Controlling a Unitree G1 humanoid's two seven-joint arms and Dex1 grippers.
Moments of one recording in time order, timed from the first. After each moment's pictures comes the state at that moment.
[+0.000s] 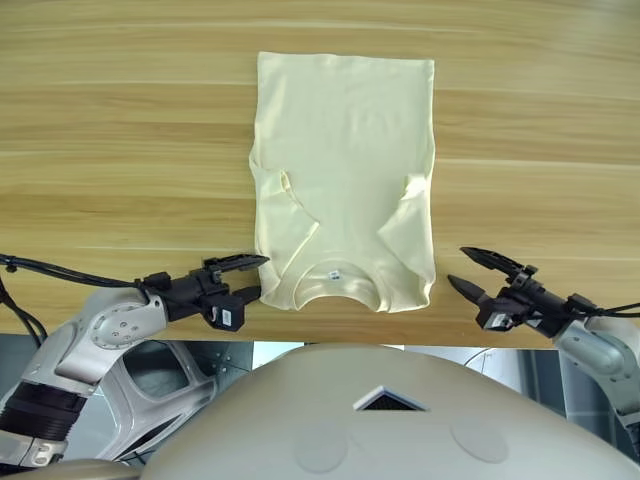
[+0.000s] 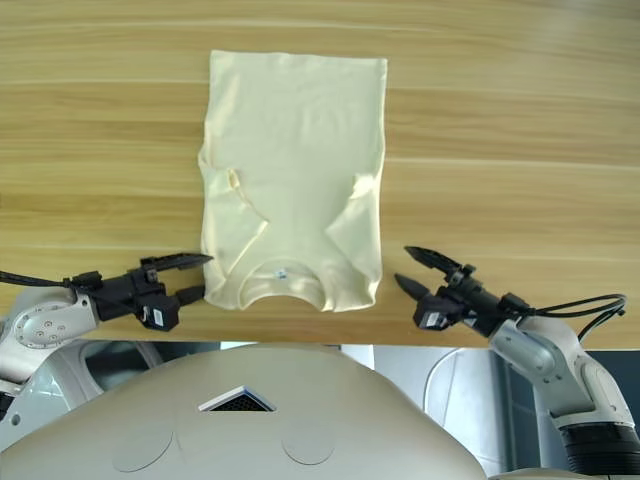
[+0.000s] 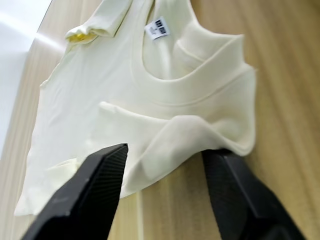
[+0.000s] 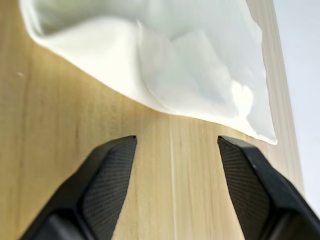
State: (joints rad) left arm 0.49 0.94 -0.18 -0.22 0.35 -0.66 -0.64; right arm 0.67 -0.88 -0.04 -0.13 -0.45 -0.73 0.37
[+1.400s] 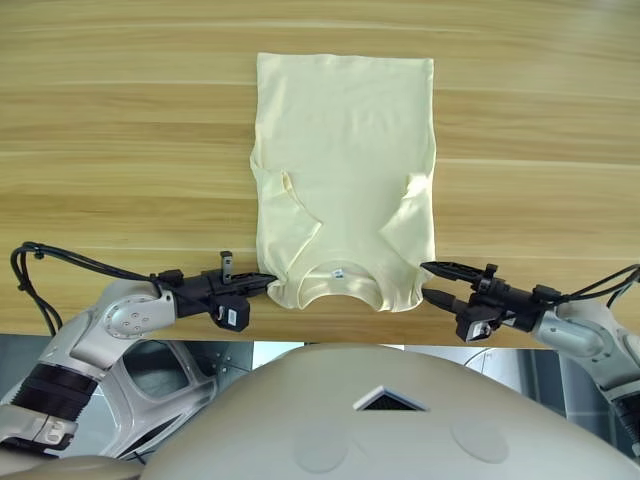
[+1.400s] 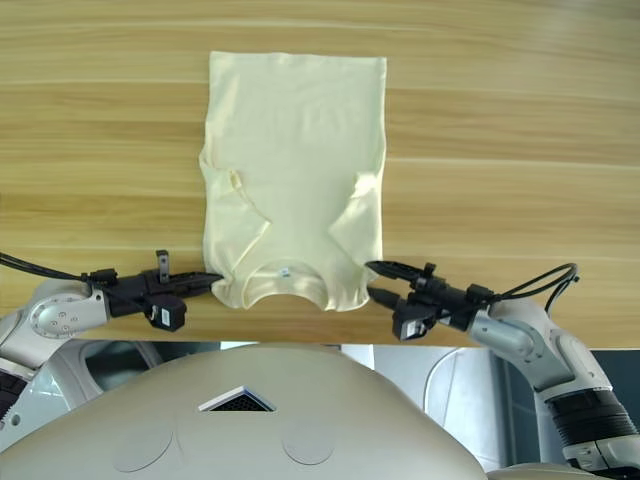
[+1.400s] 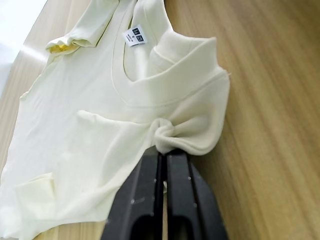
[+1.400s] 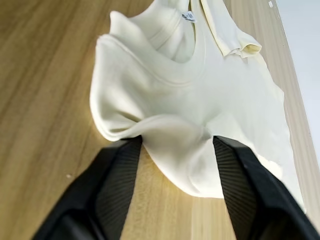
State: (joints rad) left arm 0.37 0.93 -0.29 -0.09 0.31 -0.71 -0.66; right arm 0.49 -0.93 0.16 -0.06 -0.40 -0.84 0.46
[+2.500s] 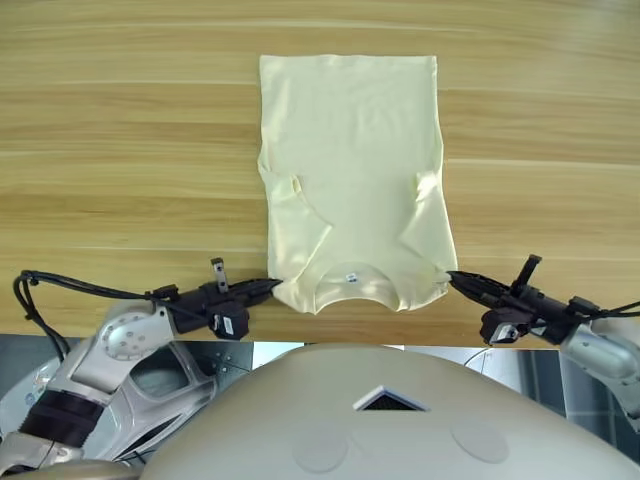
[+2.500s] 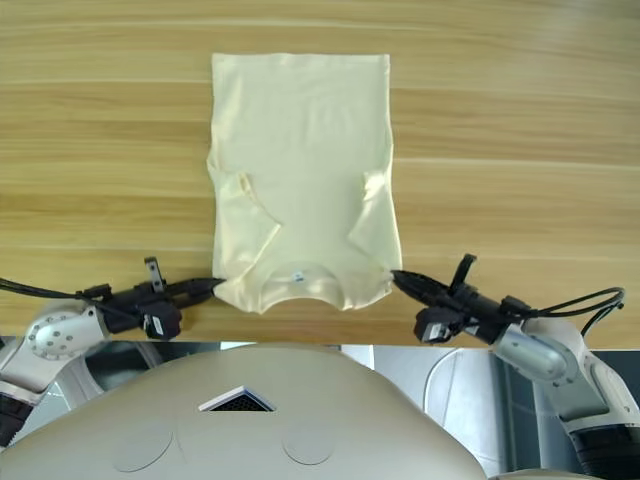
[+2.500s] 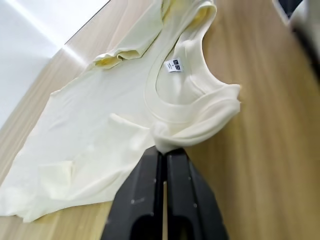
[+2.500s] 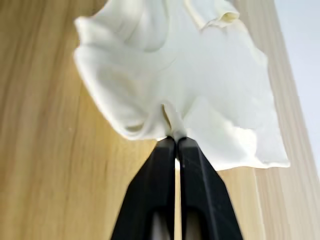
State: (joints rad) left arm 0.54 0.88 -0.25 -0.17 0.13 -0.74 -0.62; right arm 0.73 -0.92 -0.04 -0.20 -0.28 -0.78 0.44
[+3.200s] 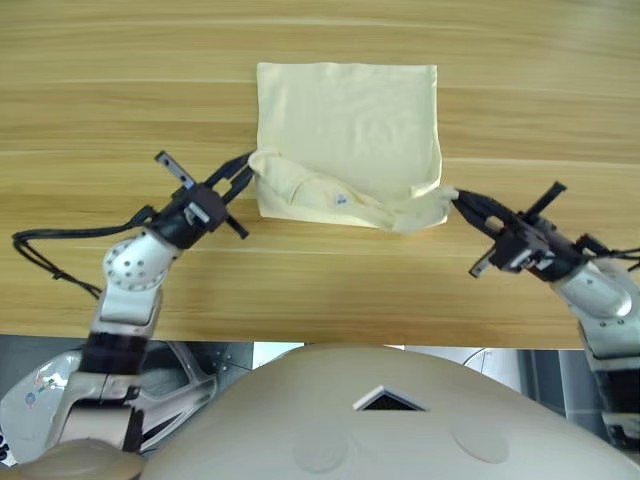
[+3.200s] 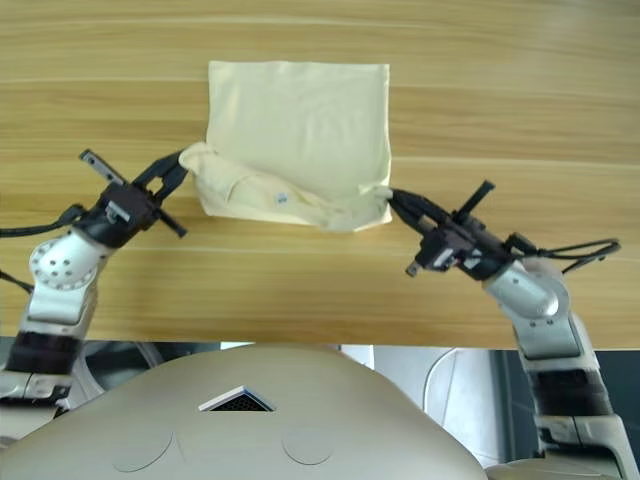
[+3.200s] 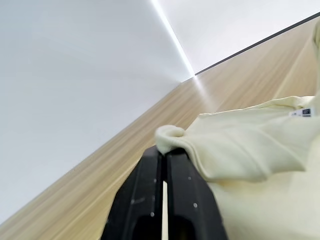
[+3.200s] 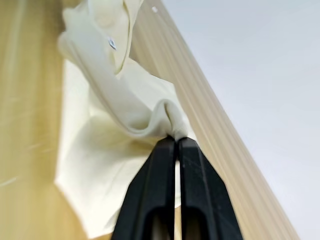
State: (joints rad) left arm 0.09 0.53 -0.13 0.05 -0.07 -0.55 -0.49; right arm 0.25 -0.72 0.02 -0.06 -0.07 -0.67 0.49
